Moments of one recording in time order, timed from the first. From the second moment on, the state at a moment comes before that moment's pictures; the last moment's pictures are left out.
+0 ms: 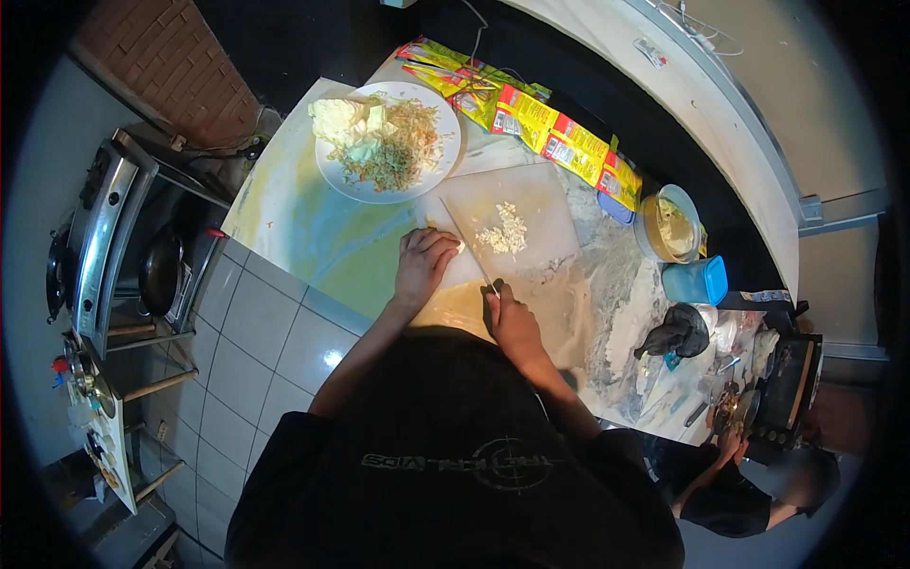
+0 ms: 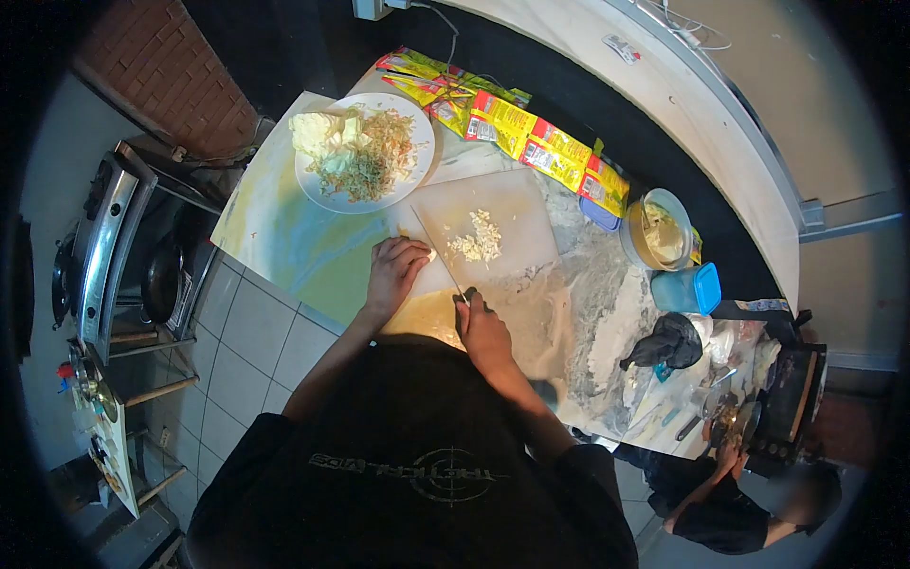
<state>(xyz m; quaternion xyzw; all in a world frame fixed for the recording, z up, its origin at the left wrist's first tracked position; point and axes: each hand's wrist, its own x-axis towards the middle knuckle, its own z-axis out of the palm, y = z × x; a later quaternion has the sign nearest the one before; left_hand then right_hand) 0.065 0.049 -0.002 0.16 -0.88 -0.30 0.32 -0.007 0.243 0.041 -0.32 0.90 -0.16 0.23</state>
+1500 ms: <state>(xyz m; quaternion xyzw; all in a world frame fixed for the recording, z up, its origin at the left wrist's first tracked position) 0.064 0.051 0.002 0.17 -0.89 -0.30 0.31 -0.019 0.253 0.053 -0.31 0.90 -0.22 0.21</state>
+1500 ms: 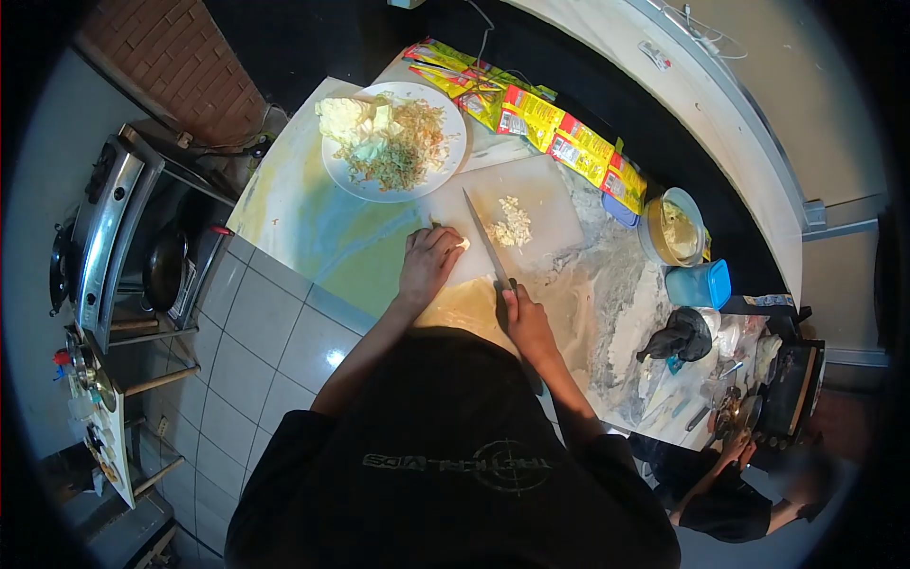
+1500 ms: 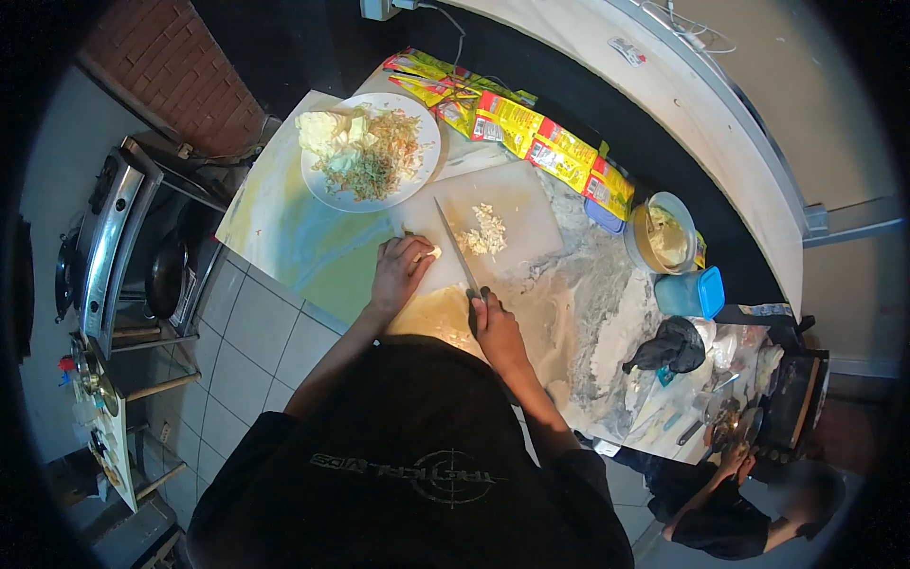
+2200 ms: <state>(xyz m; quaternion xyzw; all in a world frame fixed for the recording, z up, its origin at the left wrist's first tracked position) 0.063 0.049 -0.004 0.17 -0.89 -0.30 0.31 -0.005 0.241 0.043 -0.34 0.91 -0.14 0.20</state>
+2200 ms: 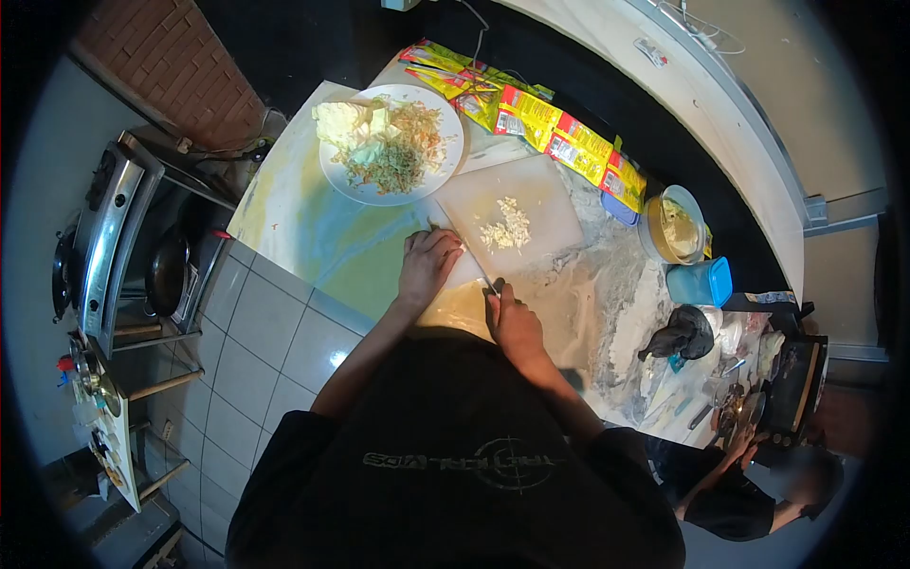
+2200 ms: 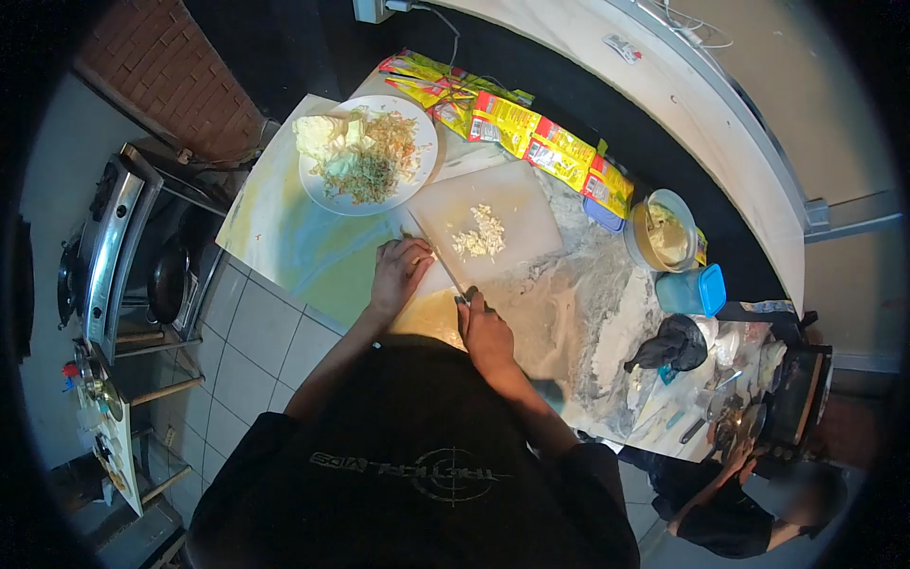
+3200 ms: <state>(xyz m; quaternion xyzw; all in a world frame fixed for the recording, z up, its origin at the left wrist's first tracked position) 0.064 0.050 -0.006 0.16 -0.89 -0.29 0.32 -0.017 0.245 0.039 -0.36 0.88 -0.22 0.21</state>
